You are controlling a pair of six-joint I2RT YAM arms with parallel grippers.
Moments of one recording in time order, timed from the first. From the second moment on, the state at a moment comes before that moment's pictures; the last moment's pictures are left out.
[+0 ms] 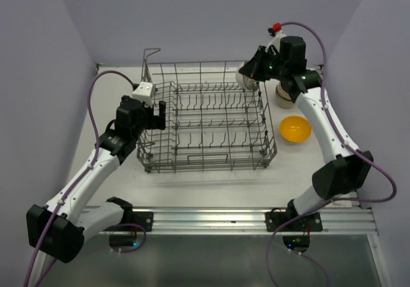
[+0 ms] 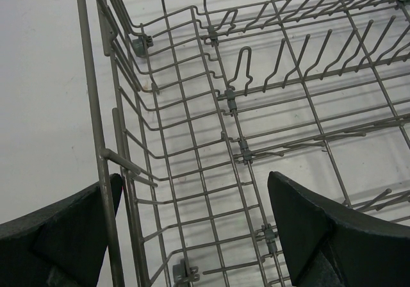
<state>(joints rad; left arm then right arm) -0.37 1.05 0.87 -0.25 -0.19 -0.09 0.27 1.63 1.71 -0.48 -0.36 0.50</state>
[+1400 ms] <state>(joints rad) -0.38 1.03 0.87 -0.25 -0.18 -0.09 0.01 1.50 1.15 -0.60 0.15 0.29</state>
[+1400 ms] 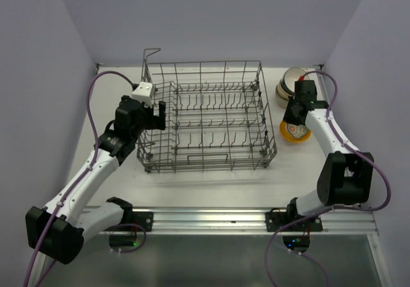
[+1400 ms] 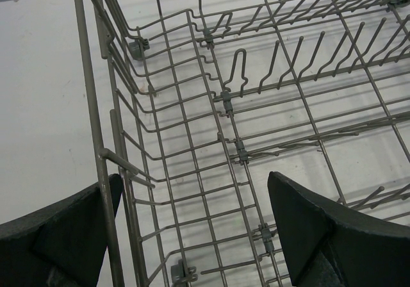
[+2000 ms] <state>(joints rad) -0.38 1.03 0.87 -0.25 -0.18 -0.09 0.01 1.60 1.15 -0.52 0.16 0.31</state>
